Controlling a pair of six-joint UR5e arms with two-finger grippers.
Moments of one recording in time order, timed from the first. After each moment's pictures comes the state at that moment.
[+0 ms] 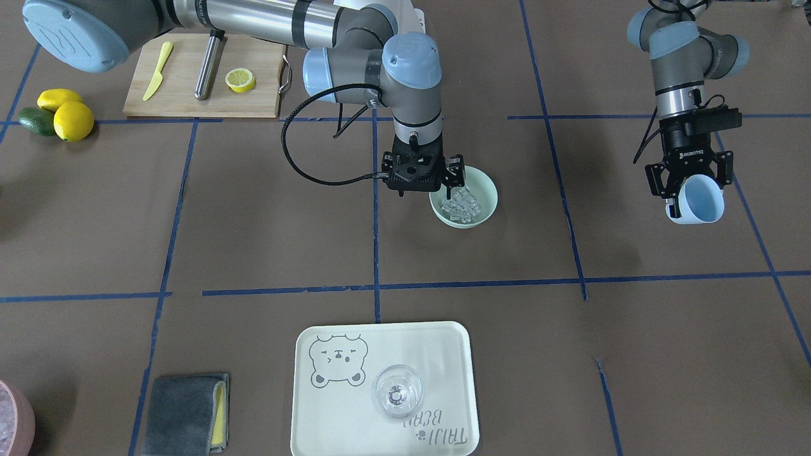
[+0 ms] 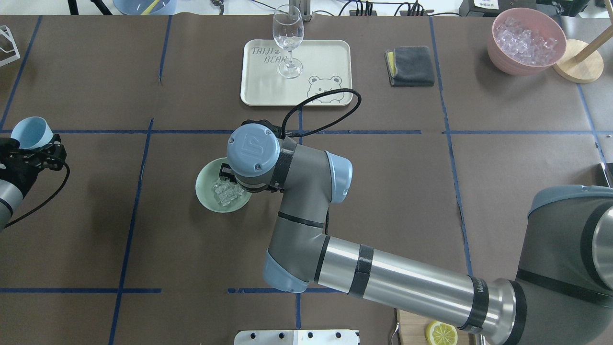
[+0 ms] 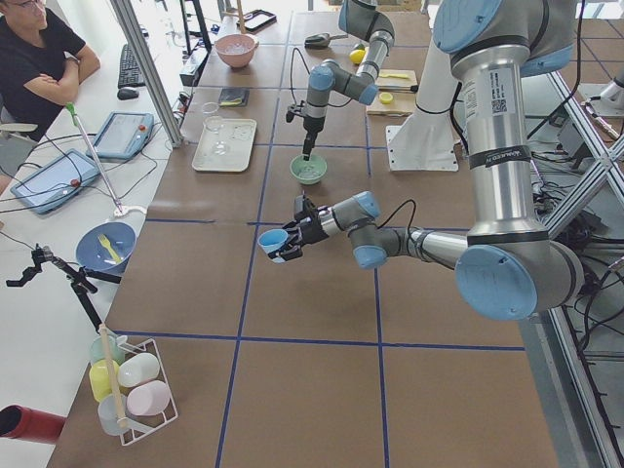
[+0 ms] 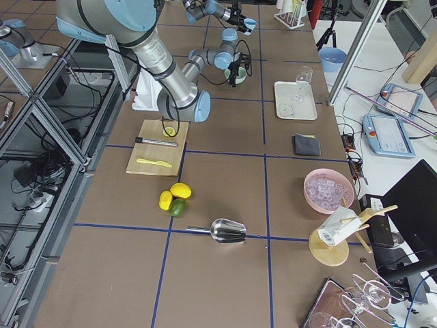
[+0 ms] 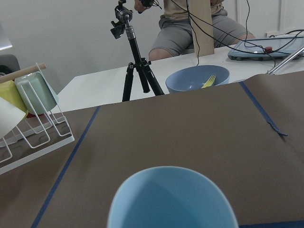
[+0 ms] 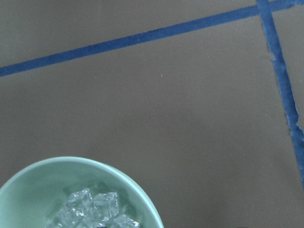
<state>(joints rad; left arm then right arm) -0.53 -1.36 -1.74 -2.57 -0.88 -1.08 0.40 -0.57 1.24 -1.33 1.73 1.50</state>
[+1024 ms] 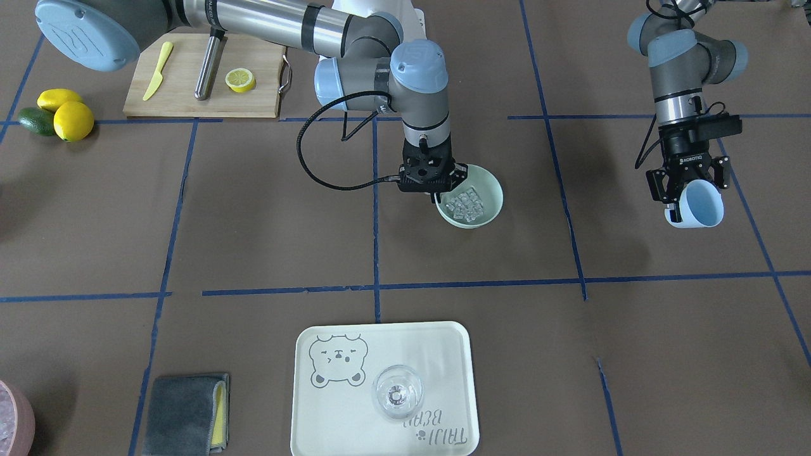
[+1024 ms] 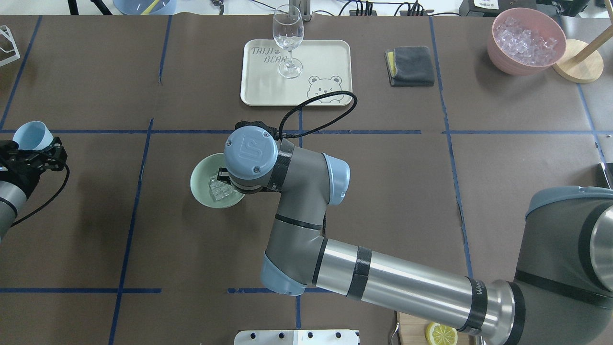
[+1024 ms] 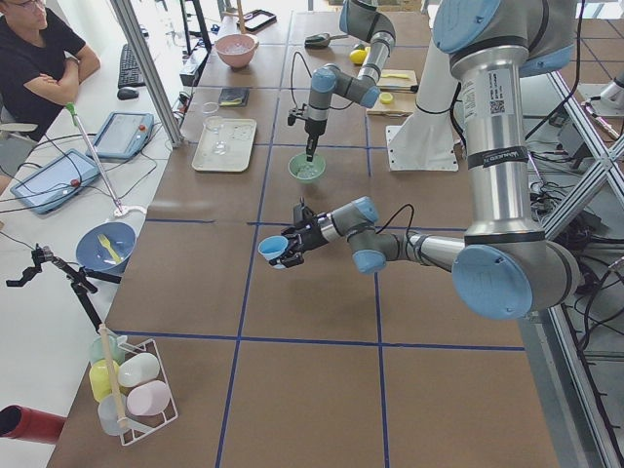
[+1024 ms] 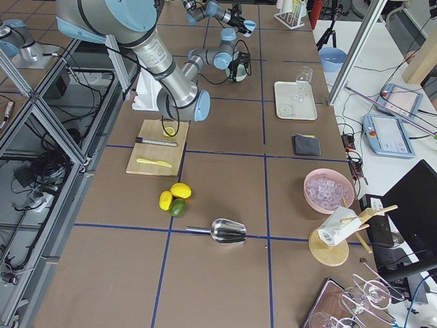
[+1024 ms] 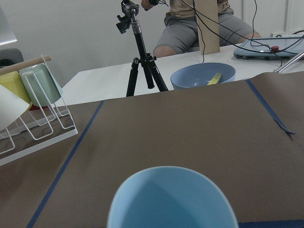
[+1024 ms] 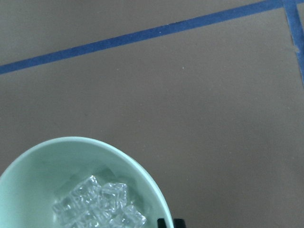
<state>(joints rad) -0.52 -1.37 -1.69 -2.57 -0.88 -1.21 0.40 -0.57 1.26 -1.30 1.73 1.50</state>
